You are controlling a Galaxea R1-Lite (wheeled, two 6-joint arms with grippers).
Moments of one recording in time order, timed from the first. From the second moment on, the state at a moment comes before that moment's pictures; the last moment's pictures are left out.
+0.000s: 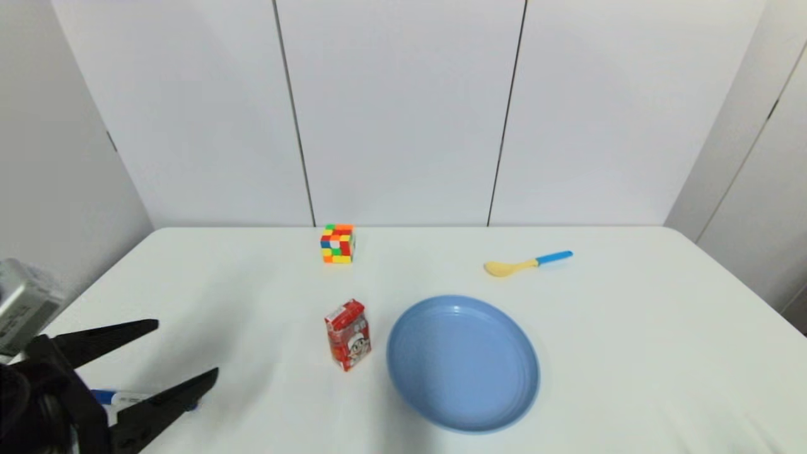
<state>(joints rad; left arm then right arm) -0.39 0.89 -0.41 -0.15 -0.11 0.12 0.00 0.00 0.00 0.02 -0.03 0.12</state>
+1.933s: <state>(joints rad) 0.01 0.00 0.00 -0.01 -0.02 0.07 0.00 0.00 0.00 0.02 -0.03 0.13</state>
